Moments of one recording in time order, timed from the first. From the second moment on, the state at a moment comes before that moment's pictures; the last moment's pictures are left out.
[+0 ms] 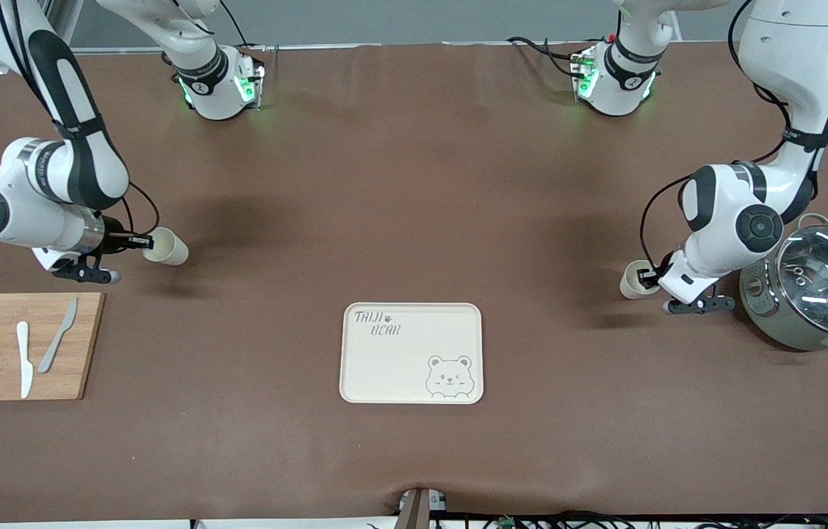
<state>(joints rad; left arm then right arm) 0.01 0.37 -0.03 -2.15 0.03 2.48 -0.10 -0.11 0.21 -0.06 -2.21 0.06 2.14 -0.06</state>
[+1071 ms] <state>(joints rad) -0.06 0.31 -0.12 -1.77 0.02 2.01 -0.32 -0.06 0.21 -0.04 -1.77 0.07 1.63 0.20</state>
